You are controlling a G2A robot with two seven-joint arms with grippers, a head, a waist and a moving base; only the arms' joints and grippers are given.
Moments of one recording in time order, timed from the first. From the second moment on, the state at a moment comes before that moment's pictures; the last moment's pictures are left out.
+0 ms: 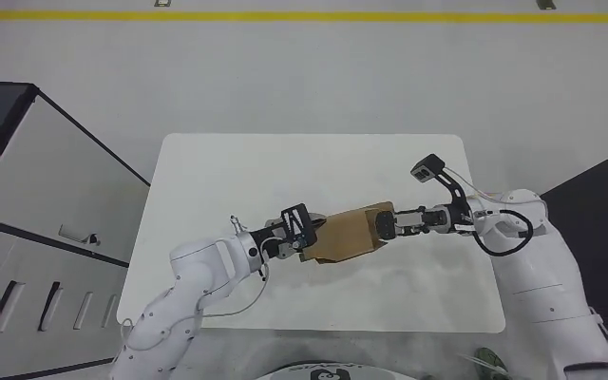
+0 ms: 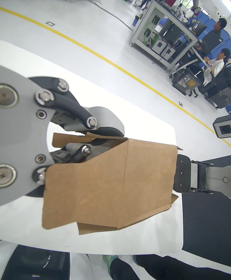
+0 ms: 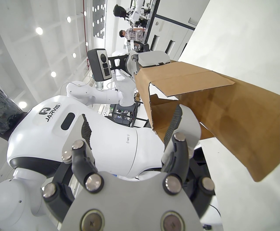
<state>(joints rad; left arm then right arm) 1.56 -1.18 -1.20 -2.08 1.61 -0.69 -0.26 -1.25 -0.97 1.32 -1.47 0.64 -0.28 1.54</state>
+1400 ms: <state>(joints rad) 1.50 -1.16 -1.16 -2.03 1.53 -0.66 -0.32 -1.20 -0.95 1.18 -1.44 0.52 -0.41 1.41</state>
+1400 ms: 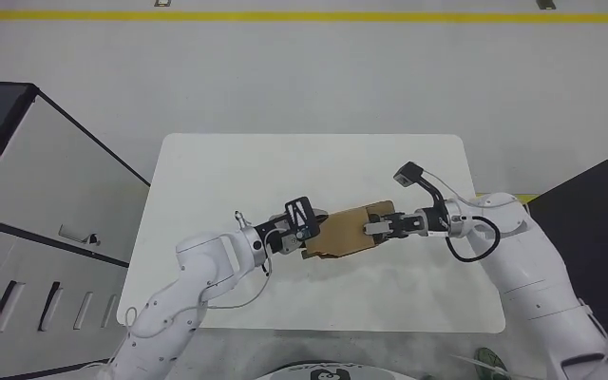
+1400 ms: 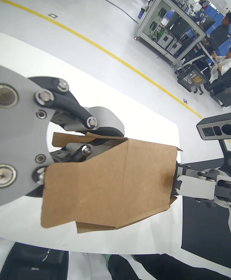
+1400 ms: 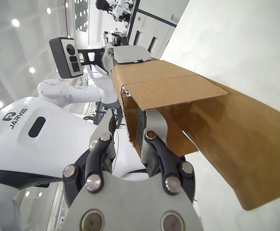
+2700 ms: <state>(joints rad) 1.48 -1.14 -1.14 -2.01 1.51 -0.66 -0.32 -1.16 -0.95 1.09 -1.41 0.58 -0.44 1.38</state>
